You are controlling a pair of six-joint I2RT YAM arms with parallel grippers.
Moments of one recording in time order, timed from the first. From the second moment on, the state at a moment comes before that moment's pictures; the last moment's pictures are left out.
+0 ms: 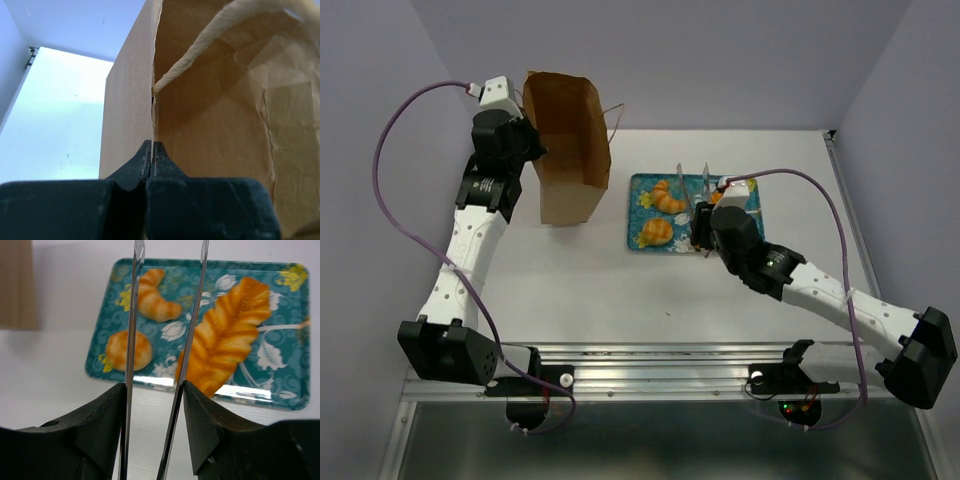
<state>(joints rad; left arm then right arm) -0.15 1.33 1.42 -0.31 -0.14 -0.29 0.90 1.16 0.91 -0.18 0.60 0.41</state>
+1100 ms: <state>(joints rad) 0.27 1.64 1.50 -0.17 0.69 -0.52 0.16 1.37 1.05 -0.19 0.36 0.39</state>
